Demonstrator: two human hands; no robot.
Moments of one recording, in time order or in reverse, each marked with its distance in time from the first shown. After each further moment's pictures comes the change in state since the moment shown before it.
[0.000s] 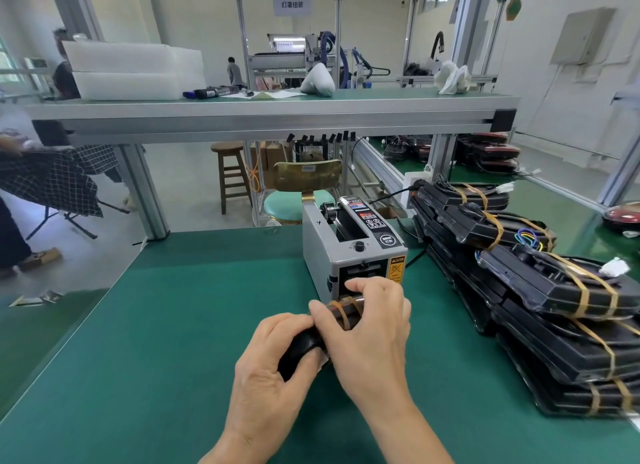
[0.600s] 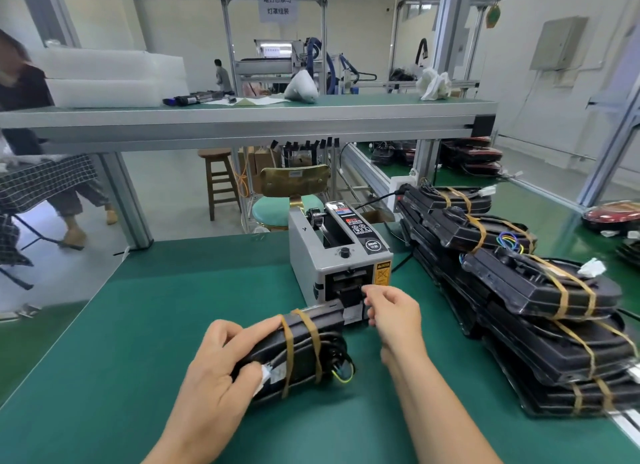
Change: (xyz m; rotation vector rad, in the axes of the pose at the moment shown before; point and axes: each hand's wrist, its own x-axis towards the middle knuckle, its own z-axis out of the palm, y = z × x) left_hand 0.014 -0.005 -0.042 0.226 -0.239 -0.179; right_hand 0.069 0.078 0.010 0.541 0.034 0.597
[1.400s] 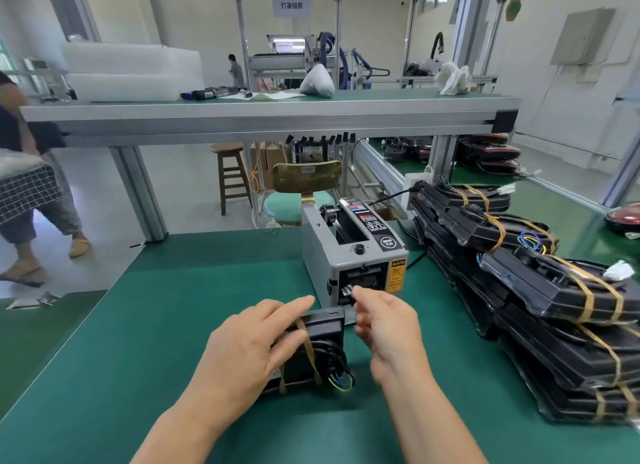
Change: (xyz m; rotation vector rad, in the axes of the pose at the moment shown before) left_hand 0.028 0.007 -0.002 0.444 -0.116 0.118; right_hand -0.054 -0.024 0.016 0.255 -0.153 0.148
